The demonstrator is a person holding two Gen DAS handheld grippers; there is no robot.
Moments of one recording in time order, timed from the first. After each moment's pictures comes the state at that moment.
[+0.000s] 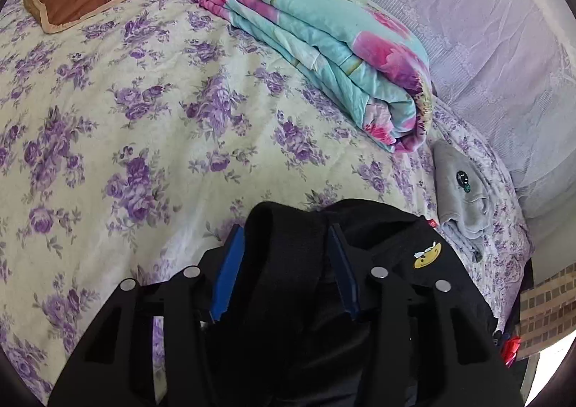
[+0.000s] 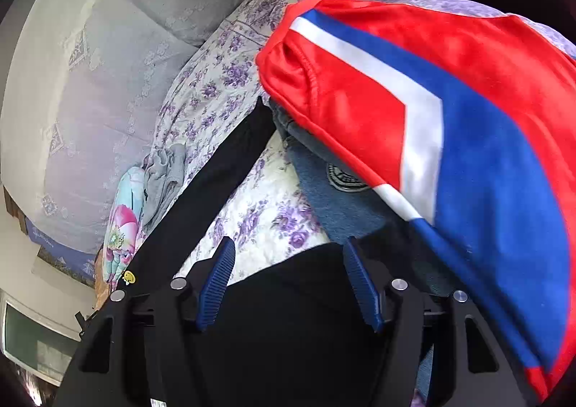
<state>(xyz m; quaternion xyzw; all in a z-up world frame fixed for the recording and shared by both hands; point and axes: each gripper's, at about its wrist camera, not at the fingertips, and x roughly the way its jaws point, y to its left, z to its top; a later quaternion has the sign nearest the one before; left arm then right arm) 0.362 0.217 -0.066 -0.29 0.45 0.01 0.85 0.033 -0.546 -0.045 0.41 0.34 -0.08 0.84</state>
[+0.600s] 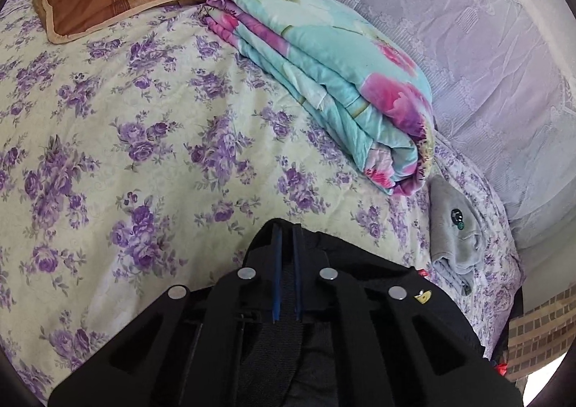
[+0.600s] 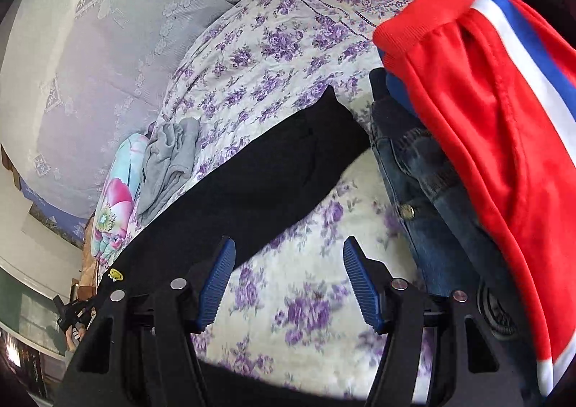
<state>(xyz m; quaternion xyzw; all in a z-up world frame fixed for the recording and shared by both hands) 0.379 0.241 -0.059 -0.32 0.41 0.03 0.85 0.198 -0.541 -0.046 0.35 0.39 -0.04 0.85</state>
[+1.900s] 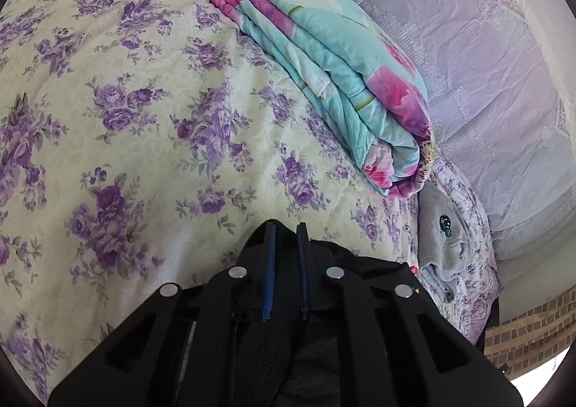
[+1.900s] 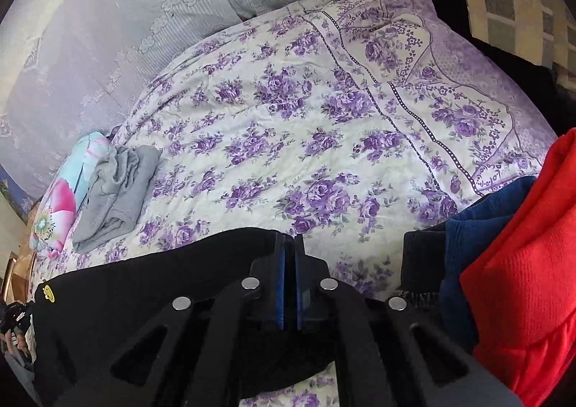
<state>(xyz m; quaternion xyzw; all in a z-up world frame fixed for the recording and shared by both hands) 0.386 0.245 -0.083 -0.38 0.40 0.00 0.84 0.301 -0.562 -0.031 0.21 0.36 -0.09 0.91</state>
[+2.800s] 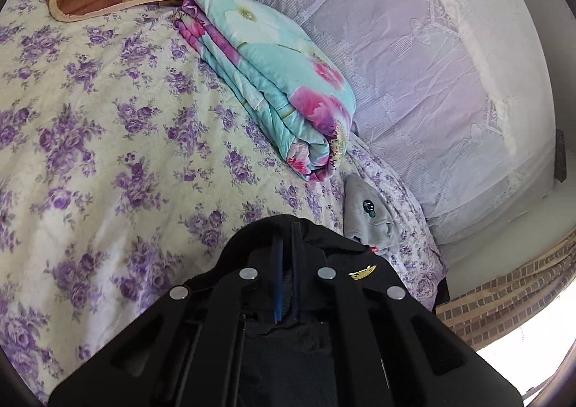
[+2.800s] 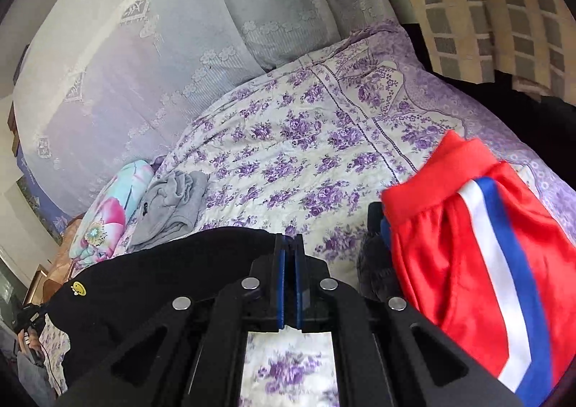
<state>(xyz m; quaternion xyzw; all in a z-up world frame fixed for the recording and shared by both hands) 0.286 0.266 -0.018 -0.41 0.34 -0.11 0.84 0.148 -0.556 0.029 0.24 0.27 -0.07 0.93</state>
